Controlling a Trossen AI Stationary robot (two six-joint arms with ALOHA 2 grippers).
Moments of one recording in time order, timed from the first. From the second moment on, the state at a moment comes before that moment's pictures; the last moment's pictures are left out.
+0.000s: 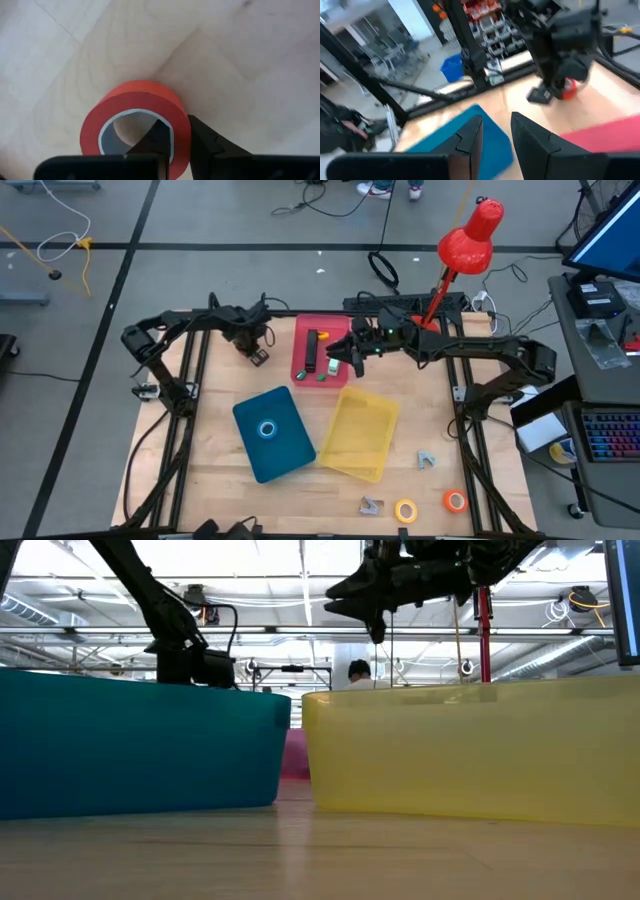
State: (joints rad) left arm 0.78 1.68 0.92 -0.71 -0.08 0.03; right arm -0.34 1.43 0.96 0.26 -0.42 0.33
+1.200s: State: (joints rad) left arm -0.17 1.24 0.92 -0.57 -0.14 -1.07; right arm -0.37 0.37 0.16 0.19 -0.34 0.52
